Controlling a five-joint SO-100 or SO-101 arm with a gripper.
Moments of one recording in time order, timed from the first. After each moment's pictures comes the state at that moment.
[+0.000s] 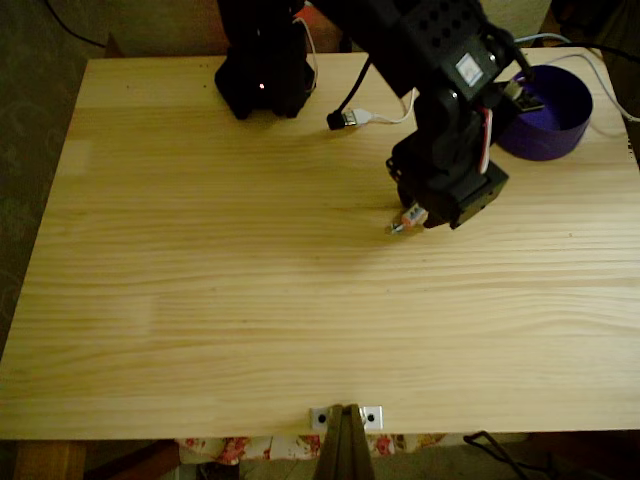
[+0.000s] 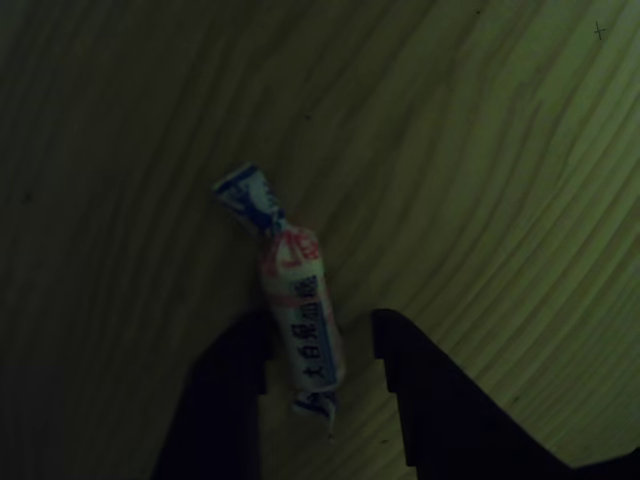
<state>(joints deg) -47.3 76.2 101.2 58.4 -85.9</state>
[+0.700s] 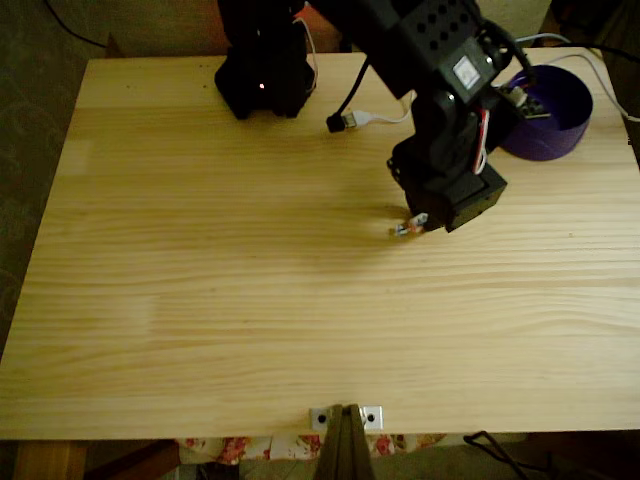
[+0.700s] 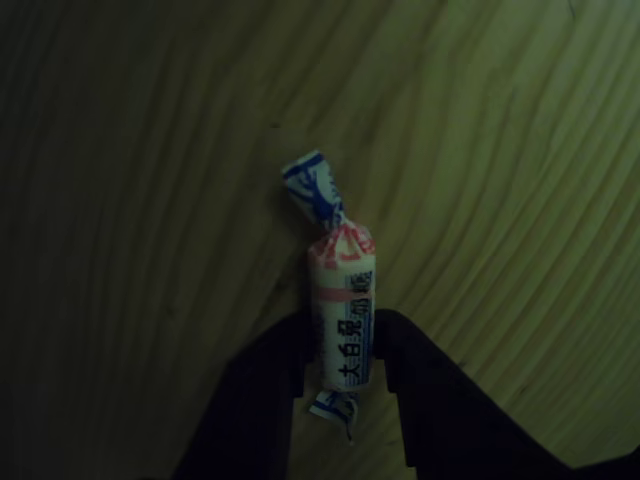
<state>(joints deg) -47.2 76.7 102.2 57.2 -79.7</state>
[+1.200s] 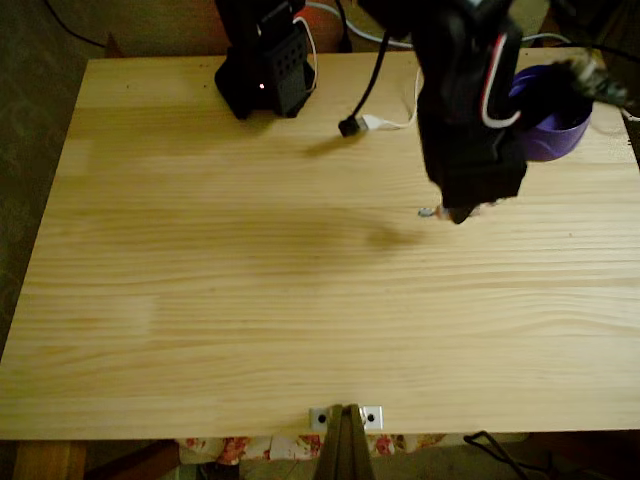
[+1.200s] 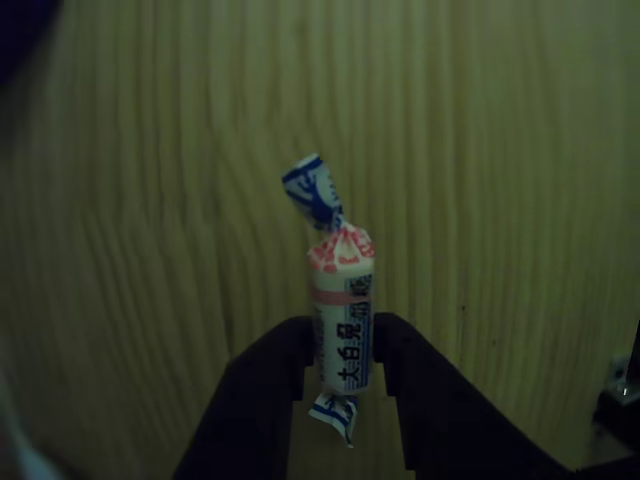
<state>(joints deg) -48.8 89.4 100.5 59.4 -47.3</state>
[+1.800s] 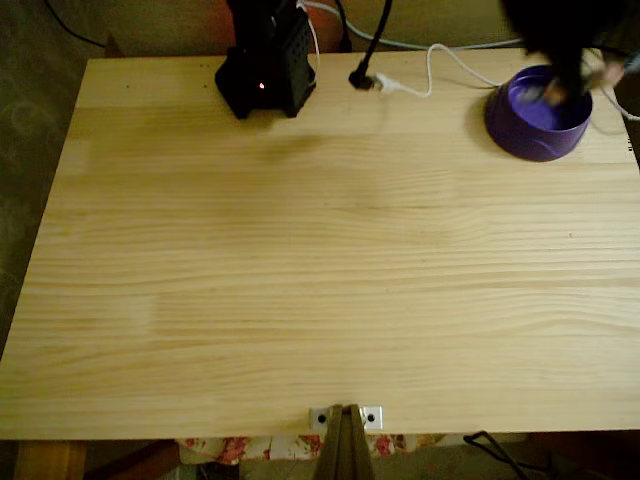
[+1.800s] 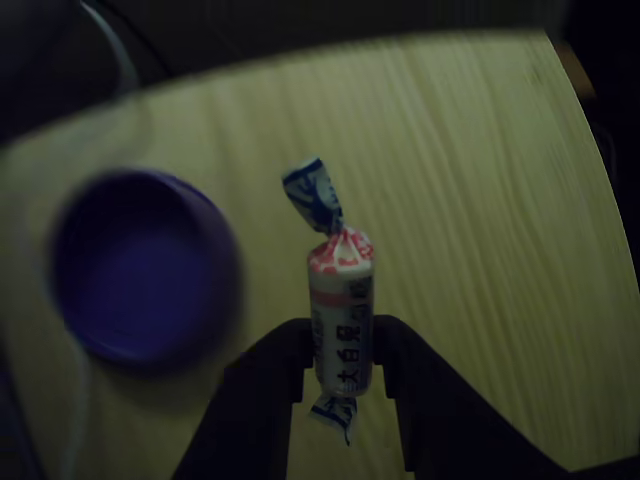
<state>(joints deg) -69.1 100.4 89.3 61.5 -18.5</state>
